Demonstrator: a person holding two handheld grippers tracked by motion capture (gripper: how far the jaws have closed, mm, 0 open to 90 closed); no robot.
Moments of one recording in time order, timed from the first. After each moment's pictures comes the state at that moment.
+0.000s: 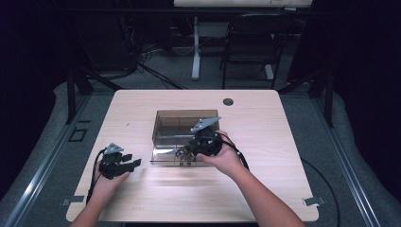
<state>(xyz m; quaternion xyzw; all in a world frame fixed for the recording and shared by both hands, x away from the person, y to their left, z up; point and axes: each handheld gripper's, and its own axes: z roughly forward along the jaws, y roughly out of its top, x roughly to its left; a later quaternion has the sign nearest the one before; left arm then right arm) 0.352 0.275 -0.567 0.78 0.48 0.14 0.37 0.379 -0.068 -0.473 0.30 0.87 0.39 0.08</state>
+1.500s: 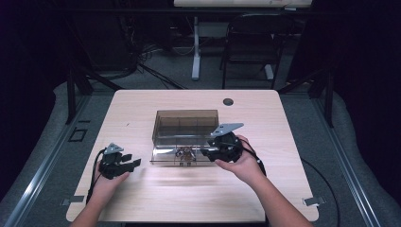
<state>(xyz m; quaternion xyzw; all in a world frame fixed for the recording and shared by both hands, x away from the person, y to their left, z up) 0.352 0.276 -0.567 0.78 0.48 0.14 0.37 0.353 -0.120 -0.466 0.32 0.85 0.40 0.13</state>
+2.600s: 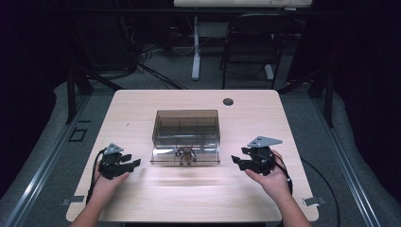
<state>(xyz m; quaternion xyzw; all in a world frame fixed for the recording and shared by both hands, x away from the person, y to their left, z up) 0.351 0.276 -0.567 0.78 0.49 0.14 0.37 0.327 -0.211 -0.504 0.42 0.80 0.40 0.17</state>
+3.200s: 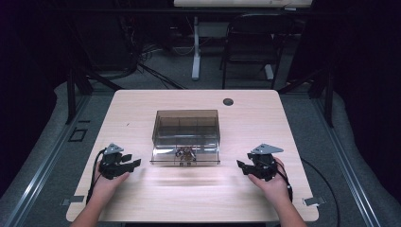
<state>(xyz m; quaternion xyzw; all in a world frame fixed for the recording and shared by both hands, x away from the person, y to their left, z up) 0.351 0.276 -0.567 0.78 0.48 0.14 0.37 0.327 -0.224 -0.545 0.45 0.79 0.37 0.19</state>
